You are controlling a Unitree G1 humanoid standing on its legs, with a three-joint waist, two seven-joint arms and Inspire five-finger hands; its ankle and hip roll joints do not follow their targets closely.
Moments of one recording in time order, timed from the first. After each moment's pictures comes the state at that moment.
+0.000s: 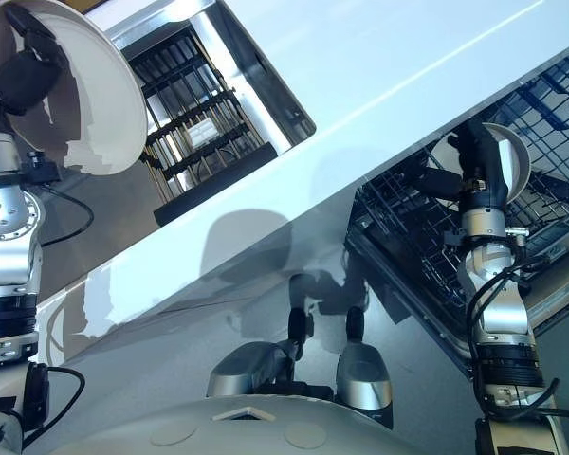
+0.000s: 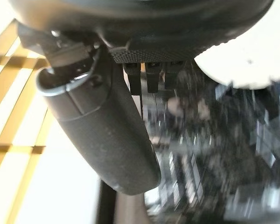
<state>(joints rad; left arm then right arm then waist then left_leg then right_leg) -0.31 0.68 0.22 -0.02 0.11 -0.30 0.46 -0.08 -0.52 -0.09 -0.03 0.44 -0.05 -0.10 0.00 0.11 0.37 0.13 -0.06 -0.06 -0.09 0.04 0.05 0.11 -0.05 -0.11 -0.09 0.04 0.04</state>
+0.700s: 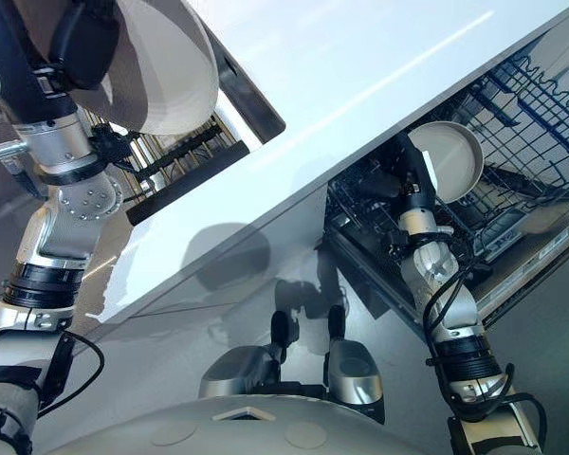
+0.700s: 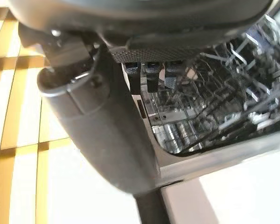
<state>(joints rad) -0.48 0.64 -0.07 -0.03 0.46 -0.36 0.83 -0.12 -0.45 0.11 -0.06 0.40 0.00 -0.15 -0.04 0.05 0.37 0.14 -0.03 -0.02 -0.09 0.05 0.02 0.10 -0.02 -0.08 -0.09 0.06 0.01</state>
